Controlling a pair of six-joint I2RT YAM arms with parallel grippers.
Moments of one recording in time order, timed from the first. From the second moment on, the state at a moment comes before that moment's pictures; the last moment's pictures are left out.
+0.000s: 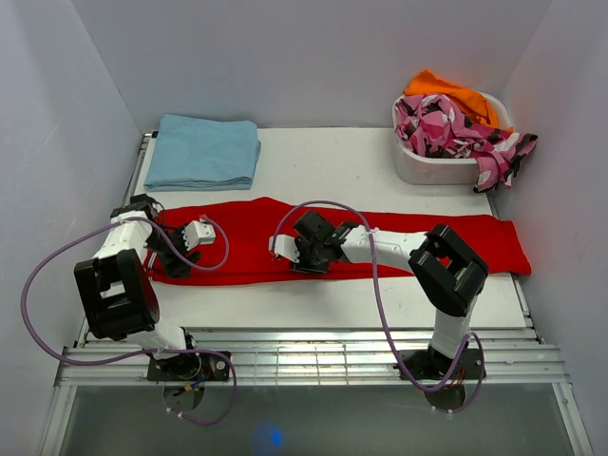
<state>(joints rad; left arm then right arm) 0.28 1.53 1.00 -1.01 0.43 1.46 0.92 1.83 1.15 -0.37 -0.12 -0.66</state>
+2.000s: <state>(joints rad) 0.42 1.65 0.93 -1.09 0.36 1.31 1.00 1.88 1.22 -0.42 -0.18 -0.56</state>
